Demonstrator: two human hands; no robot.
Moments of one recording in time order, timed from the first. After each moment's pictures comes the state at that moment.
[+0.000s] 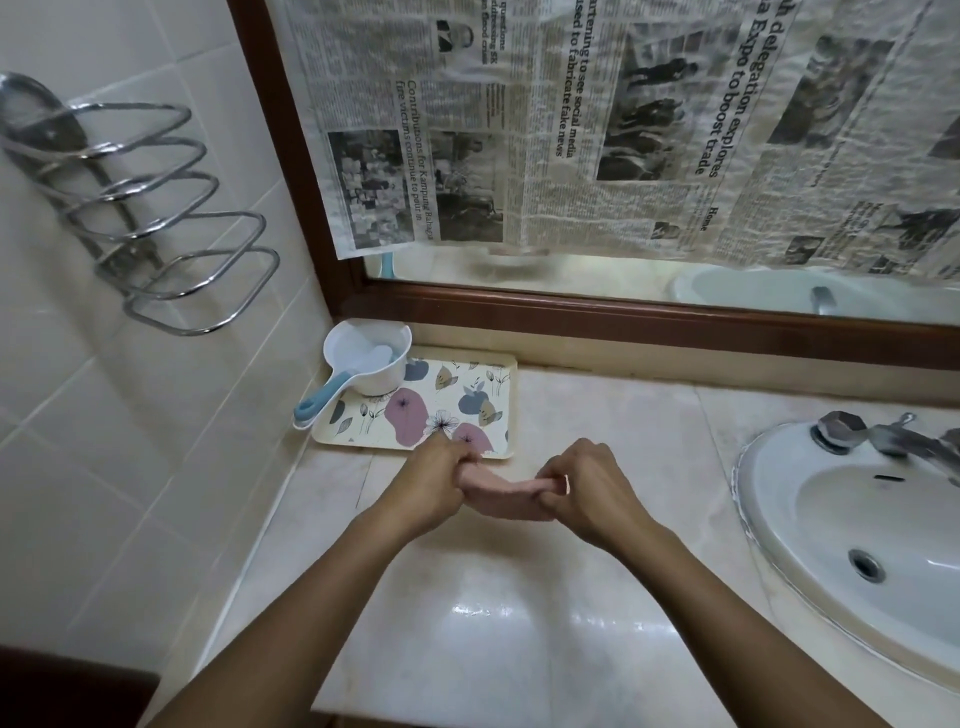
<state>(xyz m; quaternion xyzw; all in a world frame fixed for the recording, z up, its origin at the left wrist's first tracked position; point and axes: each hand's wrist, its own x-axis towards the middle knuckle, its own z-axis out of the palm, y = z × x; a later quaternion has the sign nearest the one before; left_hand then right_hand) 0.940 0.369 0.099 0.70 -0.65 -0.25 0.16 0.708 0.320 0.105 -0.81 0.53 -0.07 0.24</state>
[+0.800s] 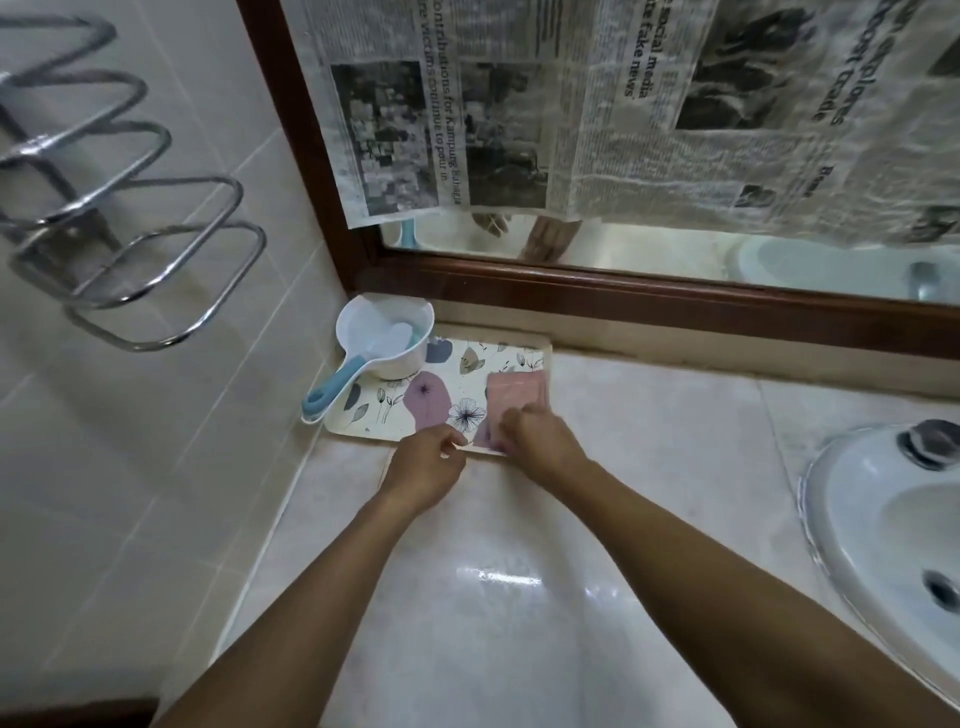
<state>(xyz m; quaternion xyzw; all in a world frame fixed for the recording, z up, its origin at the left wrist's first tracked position) 0.986 0.319 0.034 0.78 -0.48 -0.31 0.25 0.826 0.221 0.027 -0.85 0.49 0.00 0.20</state>
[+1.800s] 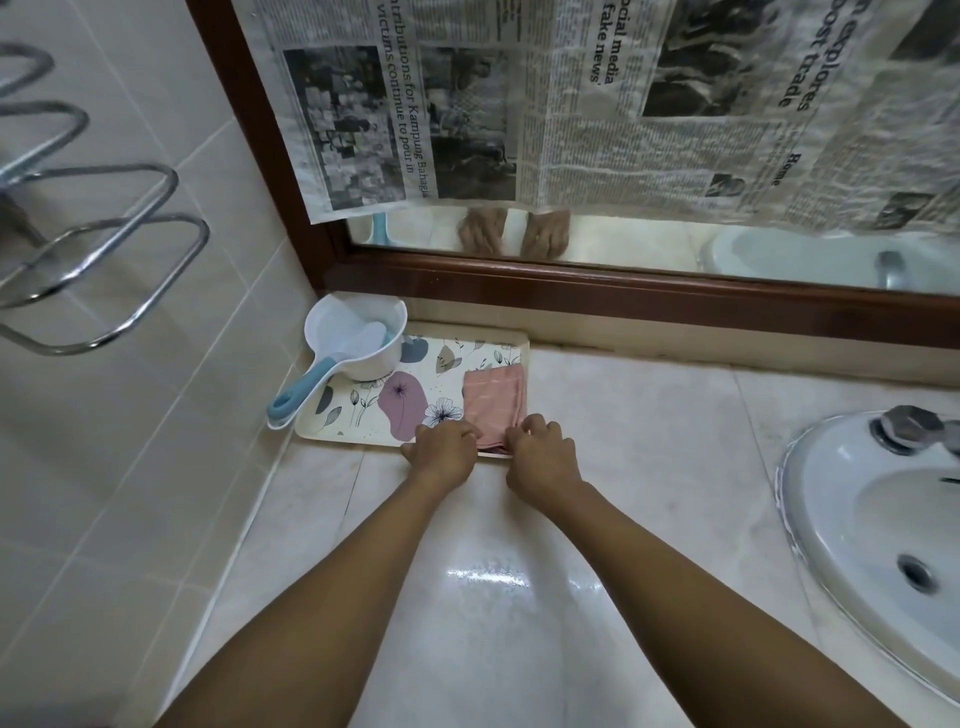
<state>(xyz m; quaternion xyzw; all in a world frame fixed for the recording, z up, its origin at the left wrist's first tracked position) 0.942 0.266 0.011 0.82 -0.47 -0.30 0.12 0.799 0.239 0.013 -0.81 0.56 0.06 0.18</state>
